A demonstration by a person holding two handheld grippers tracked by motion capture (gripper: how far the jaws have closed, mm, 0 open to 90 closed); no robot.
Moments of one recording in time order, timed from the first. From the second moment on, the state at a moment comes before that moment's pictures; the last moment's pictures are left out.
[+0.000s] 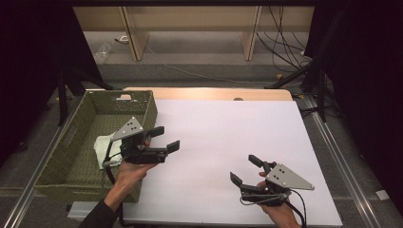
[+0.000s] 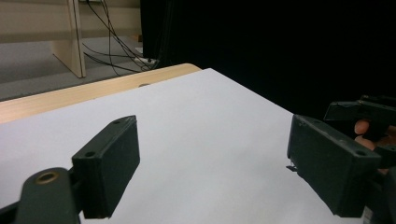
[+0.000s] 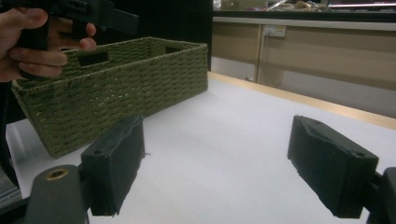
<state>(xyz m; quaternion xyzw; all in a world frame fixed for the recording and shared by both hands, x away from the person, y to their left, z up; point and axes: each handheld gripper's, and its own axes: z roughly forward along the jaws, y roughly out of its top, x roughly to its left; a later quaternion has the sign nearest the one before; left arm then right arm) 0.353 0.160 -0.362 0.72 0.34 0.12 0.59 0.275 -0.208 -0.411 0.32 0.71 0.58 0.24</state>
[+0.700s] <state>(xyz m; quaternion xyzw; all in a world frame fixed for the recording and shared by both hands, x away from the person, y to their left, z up) 0.345 0.141 -0.379 0.73 0.32 0.12 0.60 0.275 -0.208 -0.412 0.32 0.71 0.58 0.24</state>
